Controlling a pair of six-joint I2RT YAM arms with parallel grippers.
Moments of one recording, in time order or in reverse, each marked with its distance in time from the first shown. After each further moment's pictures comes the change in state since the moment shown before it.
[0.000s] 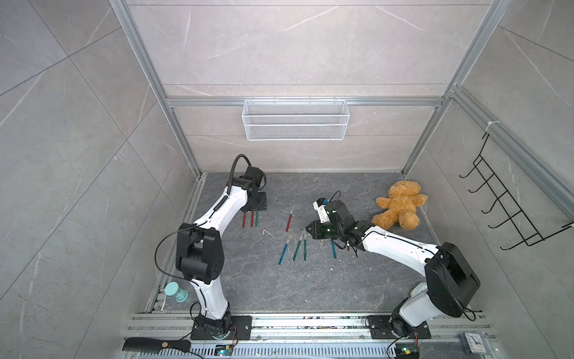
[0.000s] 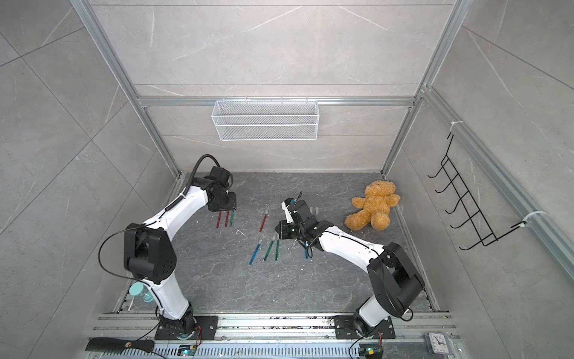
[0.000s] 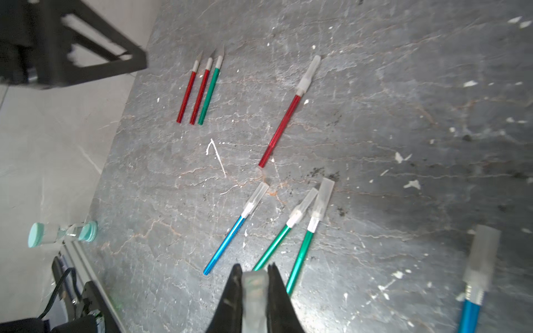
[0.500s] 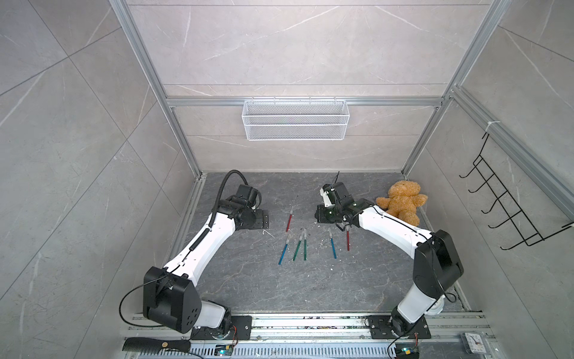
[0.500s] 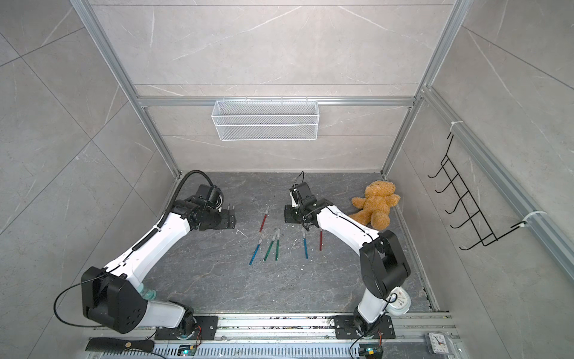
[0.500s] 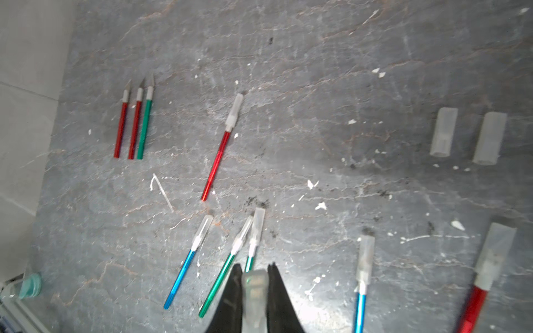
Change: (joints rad) left arm -0.058 -0.384 -0.362 0.019 0.029 -0.012; right arm -0.126 0.174 0.334 -0.351 0.082 -0.053
